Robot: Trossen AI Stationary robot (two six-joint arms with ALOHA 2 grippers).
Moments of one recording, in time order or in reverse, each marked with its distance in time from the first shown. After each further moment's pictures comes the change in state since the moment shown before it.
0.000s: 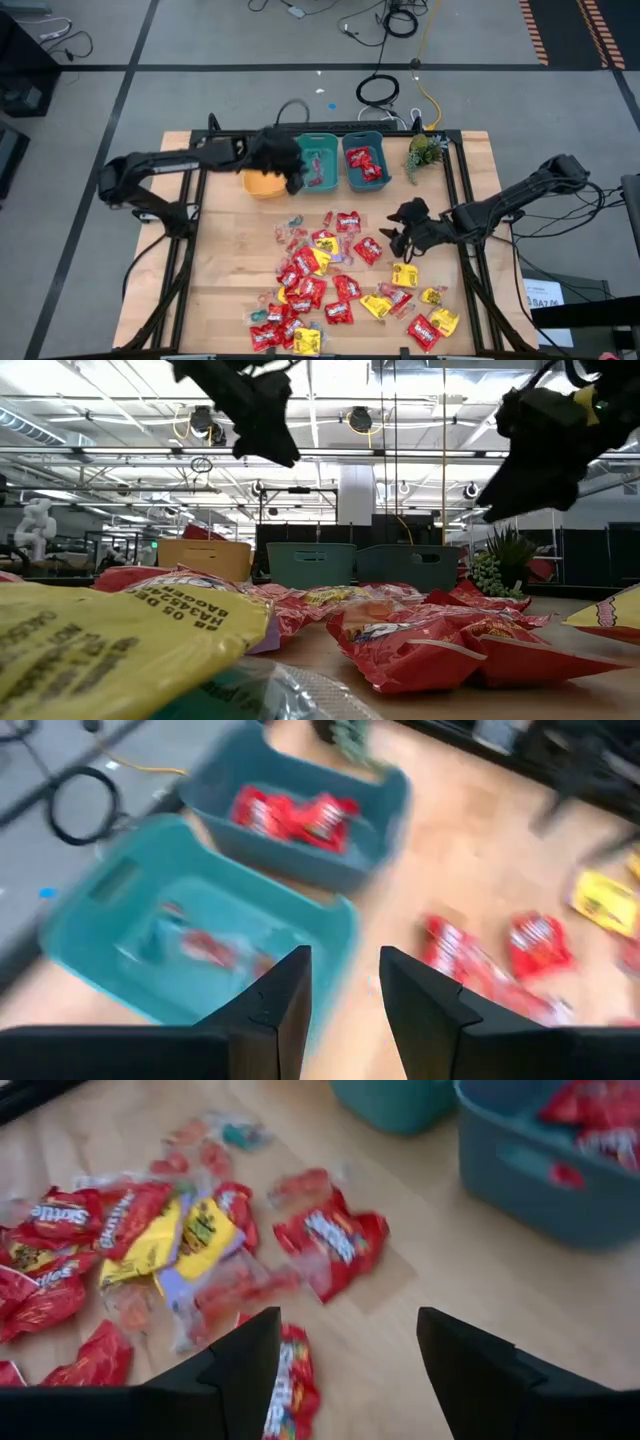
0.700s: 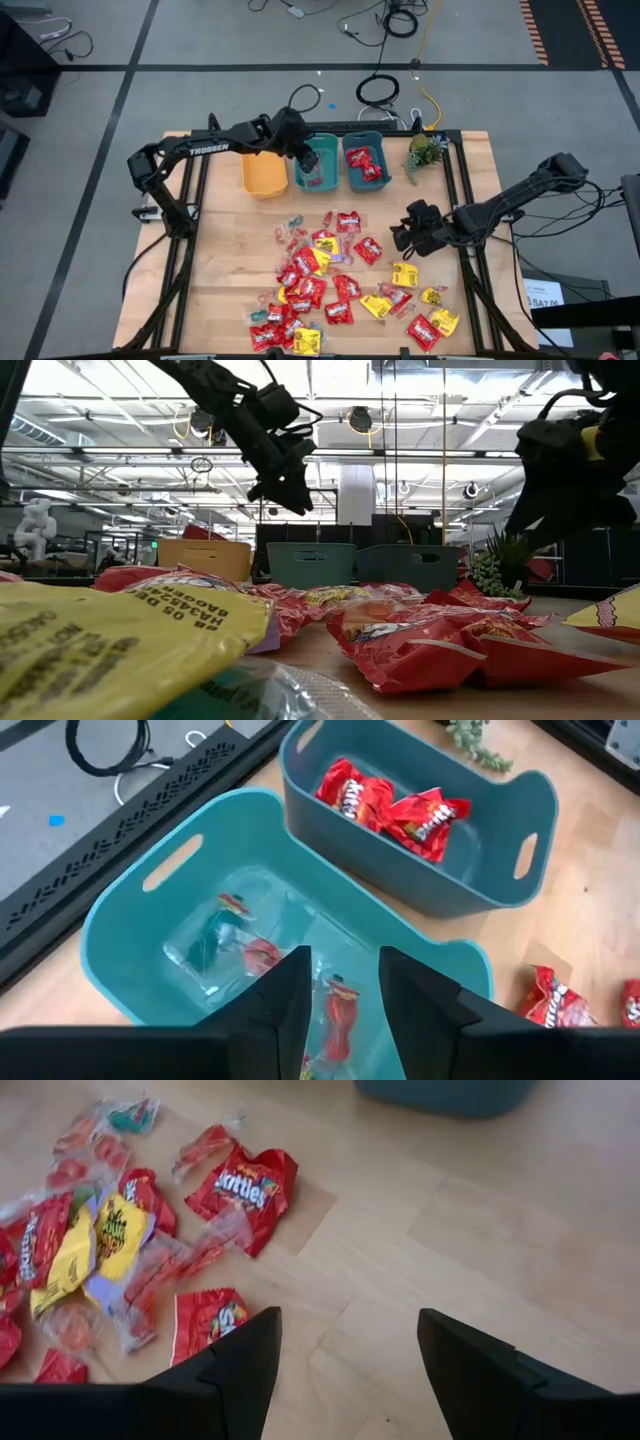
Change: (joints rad) left arm 0.208 0.277 0.115 0.057 0.101 -0.022; right arm 0.046 0.000 0.000 -0.268 0.004 0.507
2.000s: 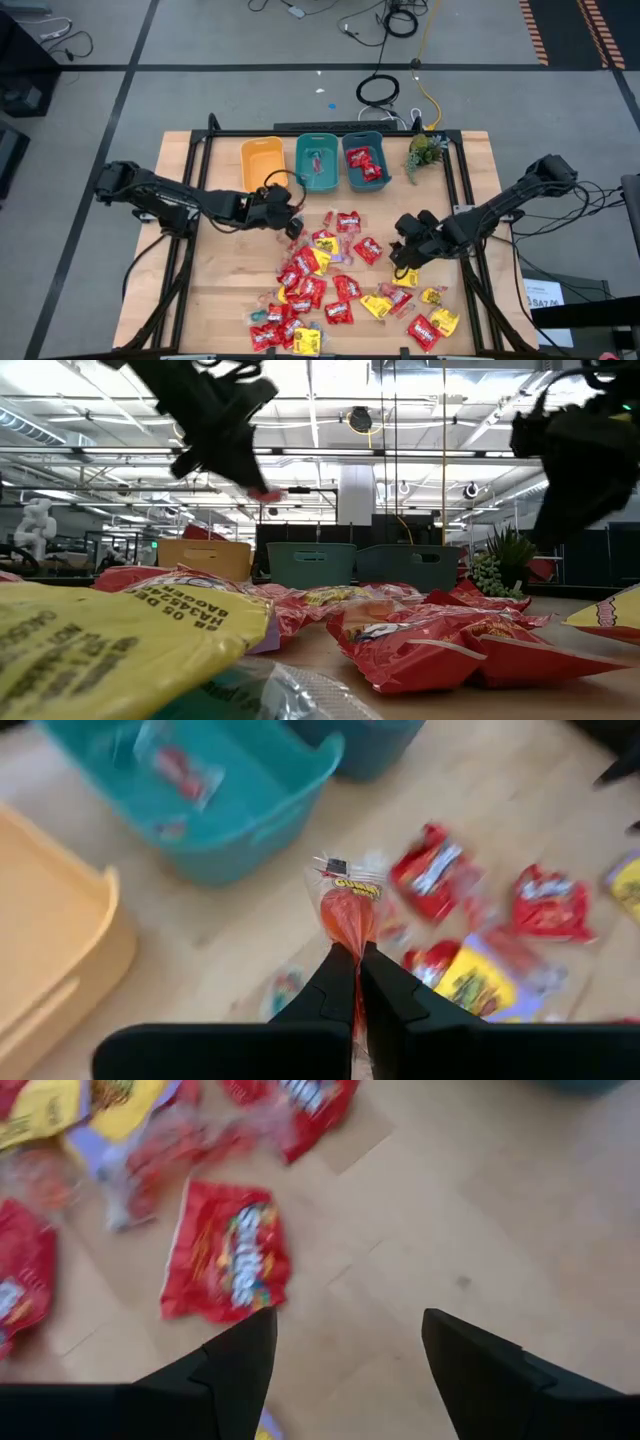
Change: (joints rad) left arm -0.642 -0.270 -0.347 0.012 -0.571 -0.612; right arm 0.063 0.182 0.145 -0.105 -0.134 -0.187
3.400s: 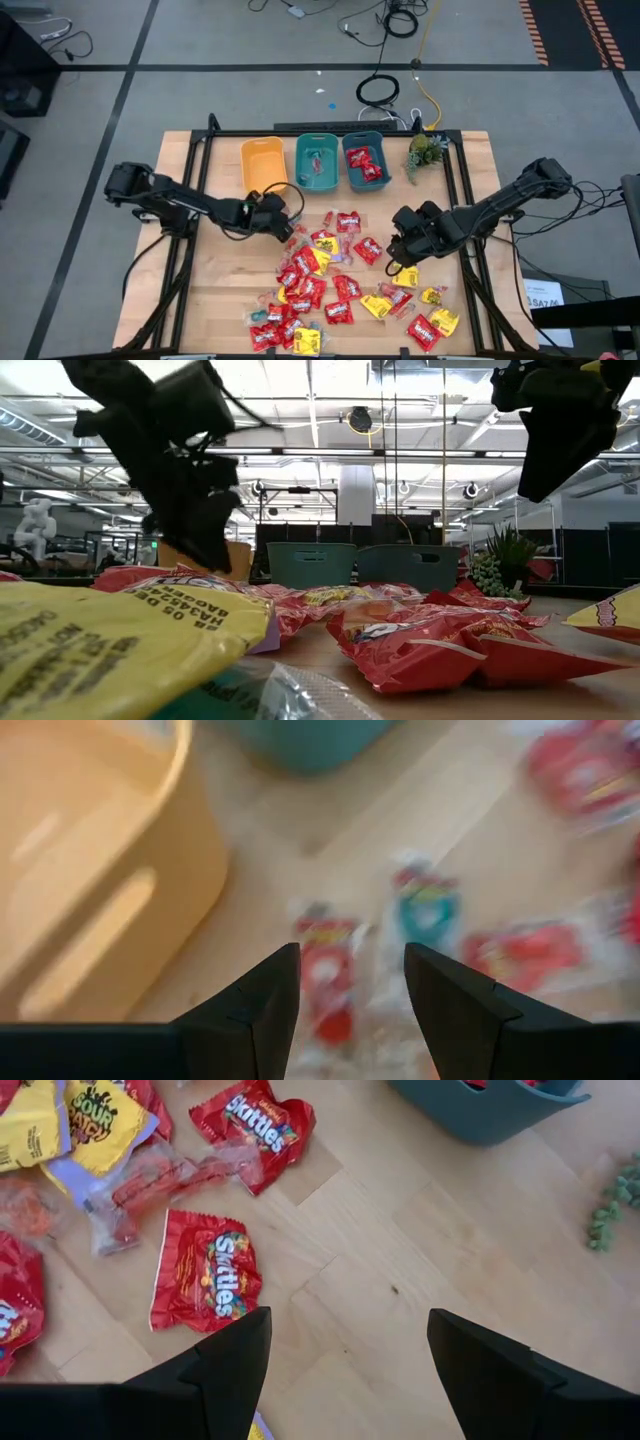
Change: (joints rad) left arm 0.027 0.108 -0.248 0.122 -0.049 0.064; right arm -0.032 0.105 0.329 -0.424 0.027 0.018
